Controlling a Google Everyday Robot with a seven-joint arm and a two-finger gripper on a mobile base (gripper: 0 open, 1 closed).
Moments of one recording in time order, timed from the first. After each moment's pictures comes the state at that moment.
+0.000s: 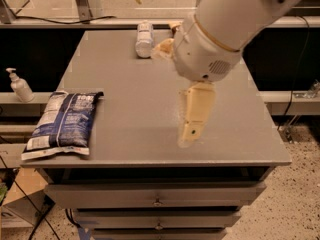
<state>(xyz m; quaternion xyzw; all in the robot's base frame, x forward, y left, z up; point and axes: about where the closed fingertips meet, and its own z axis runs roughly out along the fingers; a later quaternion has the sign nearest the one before) 0.428 -0.020 0.955 -0.78 0.59 0.10 0.22</state>
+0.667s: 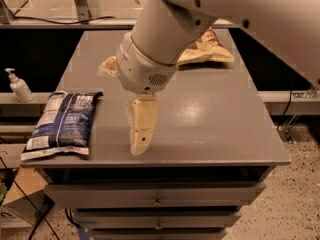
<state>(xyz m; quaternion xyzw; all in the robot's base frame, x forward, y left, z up) 0.428 0.074 0.925 -0.82 0.50 0.16 0.22</state>
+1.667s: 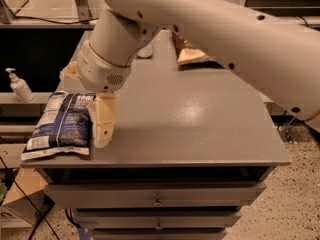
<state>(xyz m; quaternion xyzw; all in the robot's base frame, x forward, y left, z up) 0.454 0.162 0.899 -0.85 0.43 0.21 0.23</state>
